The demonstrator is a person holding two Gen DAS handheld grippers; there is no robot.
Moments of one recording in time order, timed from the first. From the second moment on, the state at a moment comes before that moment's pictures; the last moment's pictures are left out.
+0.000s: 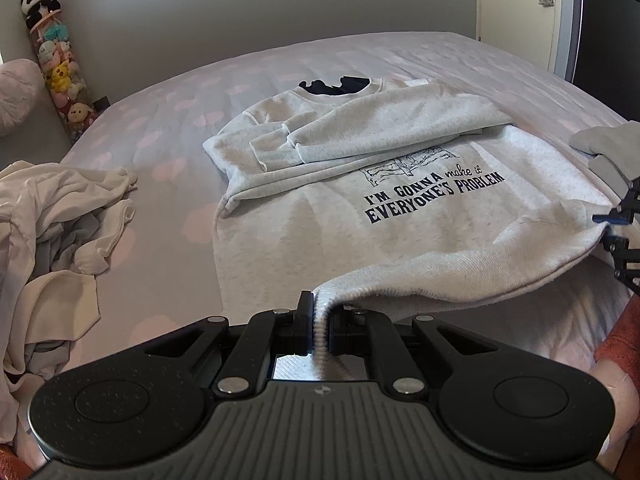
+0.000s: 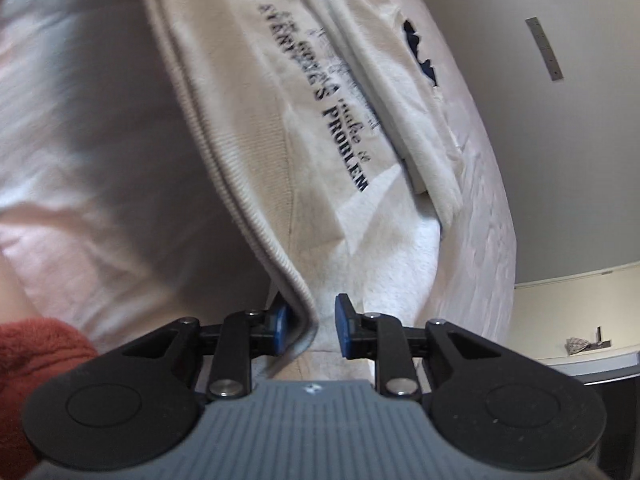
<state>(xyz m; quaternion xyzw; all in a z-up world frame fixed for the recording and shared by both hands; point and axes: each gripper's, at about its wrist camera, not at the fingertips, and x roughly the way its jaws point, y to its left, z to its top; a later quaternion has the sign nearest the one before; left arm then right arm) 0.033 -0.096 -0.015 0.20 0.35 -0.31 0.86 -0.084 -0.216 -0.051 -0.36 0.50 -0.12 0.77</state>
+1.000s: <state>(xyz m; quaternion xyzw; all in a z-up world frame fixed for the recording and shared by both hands) 0.098 -0.138 0.075 0.24 0.25 -0.31 0.88 -0.028 -0.275 0.078 -0.40 0.30 -0.20 0.84</state>
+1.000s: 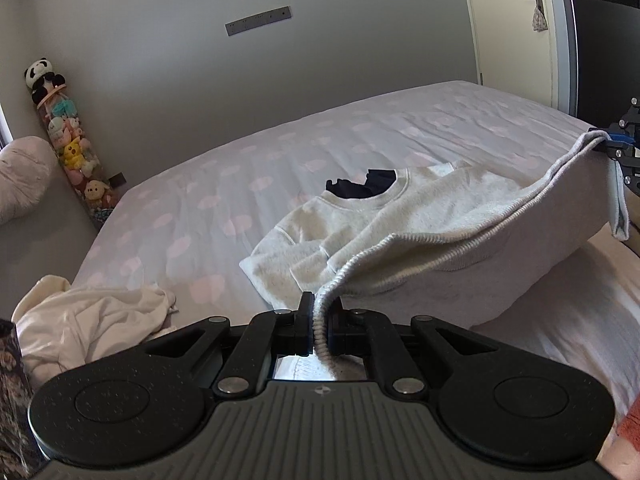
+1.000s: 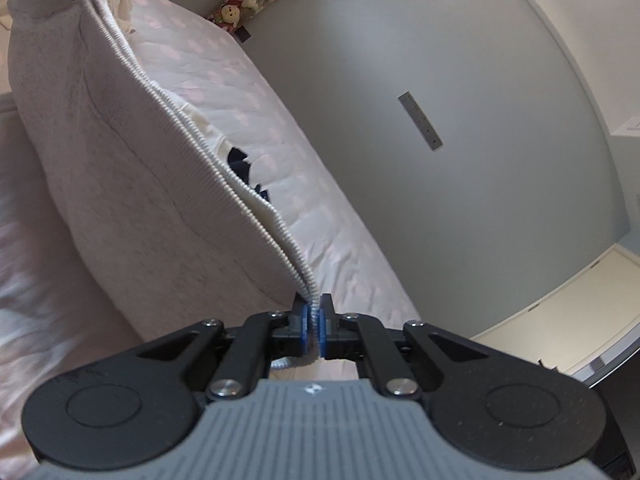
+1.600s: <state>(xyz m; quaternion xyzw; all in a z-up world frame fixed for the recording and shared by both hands) 0.297 -0.252 0.056 0.32 0.26 -0.28 0.87 0.183 -0.383 0.088 -0.44 0.29 -0.19 0.83</state>
